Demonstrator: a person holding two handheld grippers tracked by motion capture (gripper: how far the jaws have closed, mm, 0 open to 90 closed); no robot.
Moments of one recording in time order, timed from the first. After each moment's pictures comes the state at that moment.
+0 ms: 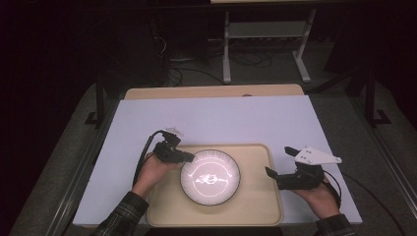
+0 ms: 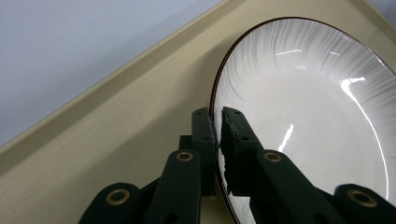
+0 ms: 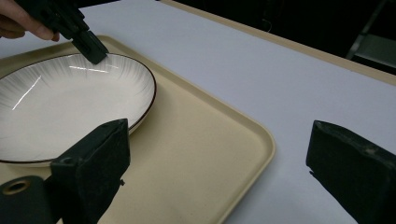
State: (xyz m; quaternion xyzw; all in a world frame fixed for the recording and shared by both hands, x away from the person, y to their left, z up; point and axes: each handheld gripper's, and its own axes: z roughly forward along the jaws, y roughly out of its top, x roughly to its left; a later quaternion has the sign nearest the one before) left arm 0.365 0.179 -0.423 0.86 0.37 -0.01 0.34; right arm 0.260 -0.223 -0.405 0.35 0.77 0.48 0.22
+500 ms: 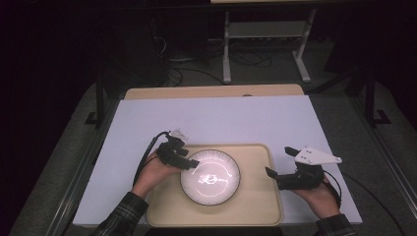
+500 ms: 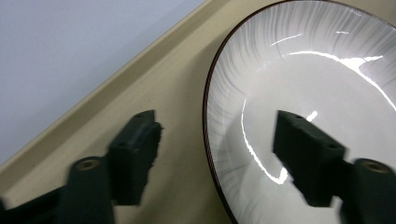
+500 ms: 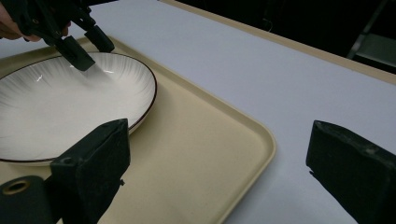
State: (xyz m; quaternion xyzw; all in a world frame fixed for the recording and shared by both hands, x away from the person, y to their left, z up) left arm 0.357 0.169 -0.422 0.88 0.34 0.04 0.32; right arm 0.260 -0.223 -0.405 0.35 0.78 0.48 0.22
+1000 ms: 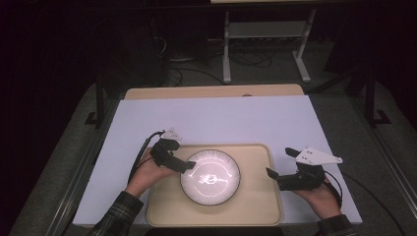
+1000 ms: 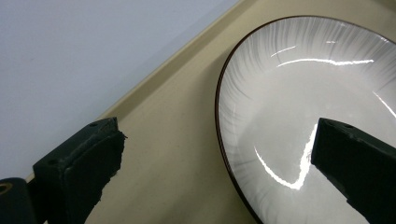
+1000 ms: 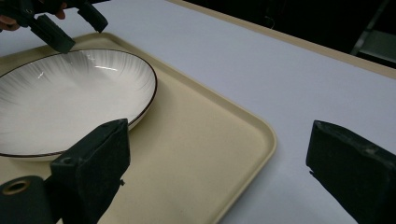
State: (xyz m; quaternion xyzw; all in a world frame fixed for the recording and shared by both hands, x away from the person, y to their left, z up) left arm 0.350 0.186 -0.415 0.87 0.33 0.06 0.36; right arm 0.260 -0.226 -0.408 0.35 0.78 0.48 0.22
